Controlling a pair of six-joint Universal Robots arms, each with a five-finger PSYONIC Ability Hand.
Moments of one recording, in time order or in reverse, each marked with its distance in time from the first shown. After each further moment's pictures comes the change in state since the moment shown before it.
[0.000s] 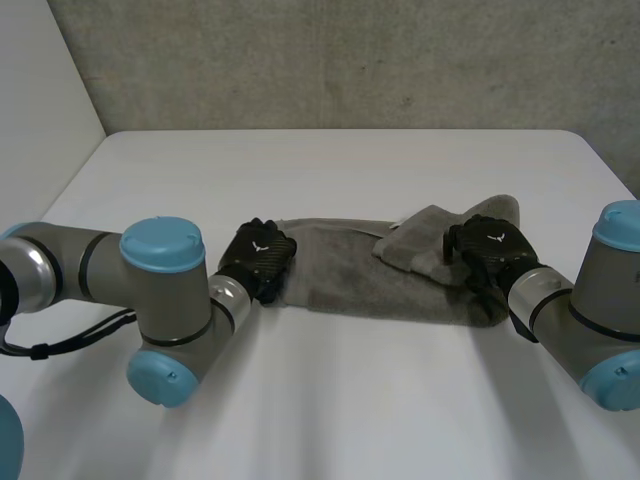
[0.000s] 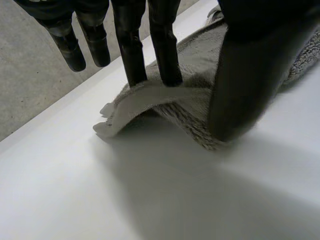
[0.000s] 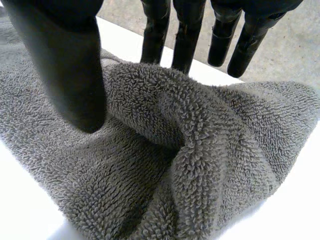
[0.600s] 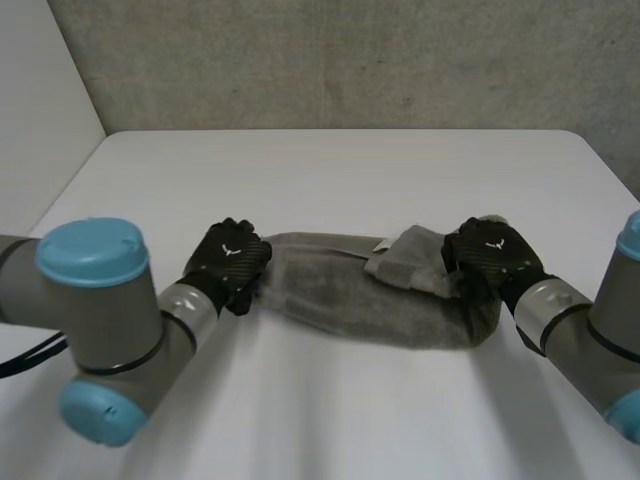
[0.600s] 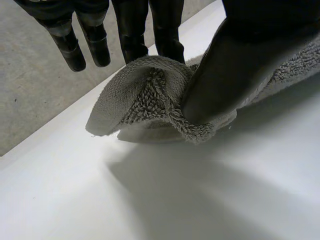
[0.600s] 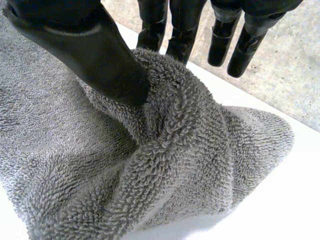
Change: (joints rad) left arm 0.042 0.282 -0.274 -0.007 0.013 0.005; right arm 0.014 -0.159 0.138 0.016 -0.033 -0.066; left_hand 0.384 0.355 0.000 0.000 0.381; right_hand 0.581 0.533 0.000 0.000 0.590
